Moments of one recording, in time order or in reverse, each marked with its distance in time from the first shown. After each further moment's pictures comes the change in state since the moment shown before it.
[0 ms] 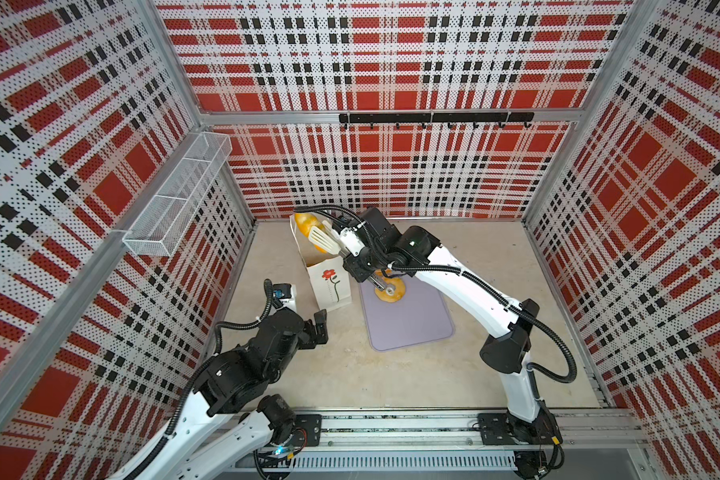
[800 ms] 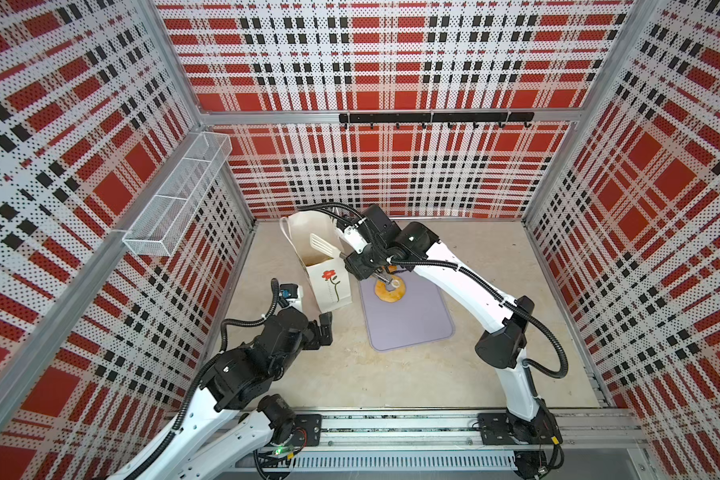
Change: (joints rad) left arm 0.010 0.023 -0.026 0.029 0.062 0.002; right arm -0.025 0.032 0.043 -0.047 0.014 -0.017
